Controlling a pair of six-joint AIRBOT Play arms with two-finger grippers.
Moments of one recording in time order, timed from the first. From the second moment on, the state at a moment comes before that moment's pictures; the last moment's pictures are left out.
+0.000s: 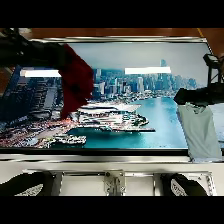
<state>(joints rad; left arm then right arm) -0.45 -1.22 1.78 1.29 -1.21 -1.63 -0.12 -1.00 1.22 -1.37 1.33 1.45</state>
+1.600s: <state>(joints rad) -0.59 -1.32 0.63 0.61 -0.77 -1.58 -0.28 -1.35 0.96 -1.09 1.35 1.32</state>
